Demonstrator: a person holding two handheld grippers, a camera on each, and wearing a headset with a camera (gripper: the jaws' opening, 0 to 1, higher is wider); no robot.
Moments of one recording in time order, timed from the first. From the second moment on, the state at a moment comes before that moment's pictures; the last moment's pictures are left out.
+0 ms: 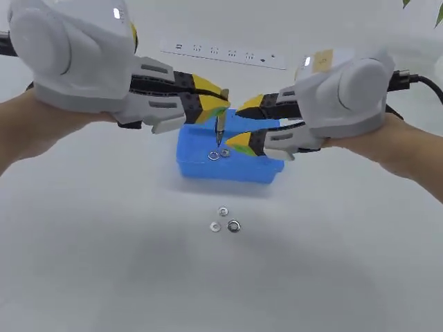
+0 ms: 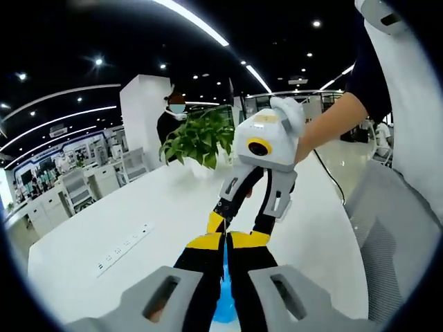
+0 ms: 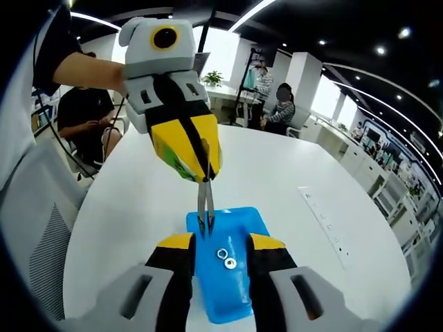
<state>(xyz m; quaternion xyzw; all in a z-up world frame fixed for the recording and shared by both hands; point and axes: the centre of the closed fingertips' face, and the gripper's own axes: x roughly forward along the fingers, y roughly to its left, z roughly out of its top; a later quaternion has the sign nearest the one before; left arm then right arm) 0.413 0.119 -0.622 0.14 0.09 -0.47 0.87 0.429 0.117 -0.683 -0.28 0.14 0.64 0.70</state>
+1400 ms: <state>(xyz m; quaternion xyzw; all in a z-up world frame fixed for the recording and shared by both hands) 0.324 0.091 -0.687 0.09 0.12 -0.47 0.87 0.308 0.039 -0.730 -0.15 0.18 0.66 0.72</state>
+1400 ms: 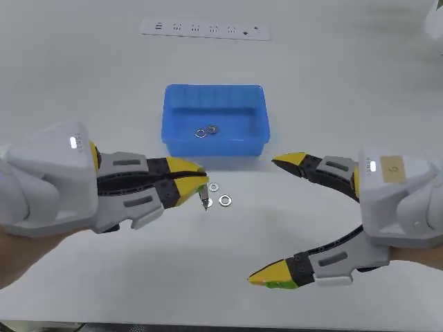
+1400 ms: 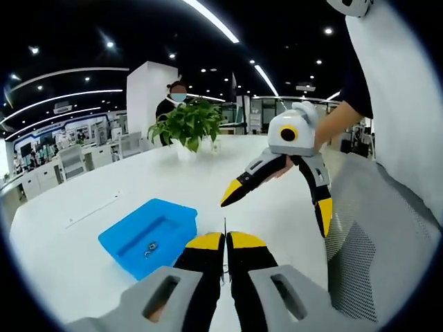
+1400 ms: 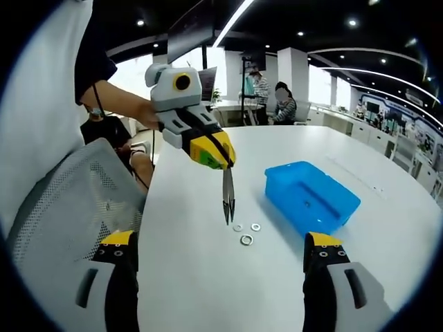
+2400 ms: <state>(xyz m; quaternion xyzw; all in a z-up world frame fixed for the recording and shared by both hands) 0.329 0.086 -0.703 0.11 0.12 -0.49 0.86 0.300 0.039 -0.743 -0.11 0.22 0.64 0.73</state>
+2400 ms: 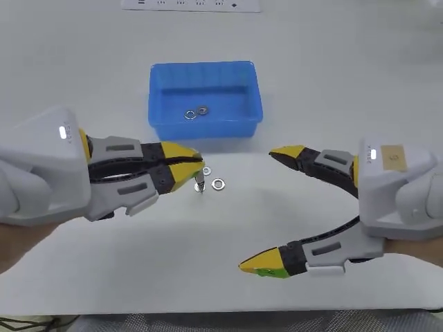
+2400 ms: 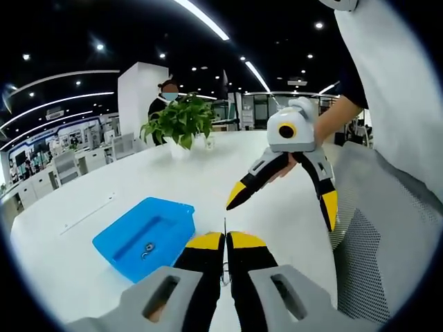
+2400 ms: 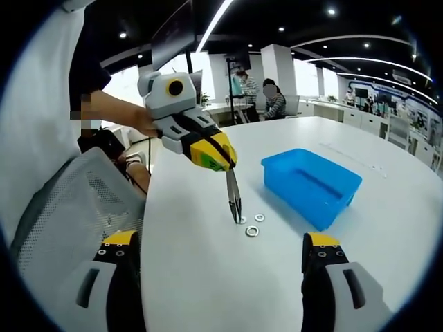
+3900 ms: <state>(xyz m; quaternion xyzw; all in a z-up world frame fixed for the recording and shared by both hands) 0.323 0.077 -0.703 0.13 0.15 -0.52 0.83 0.317 0.108 -0.768 -0.20 0.21 0.75 0.60</state>
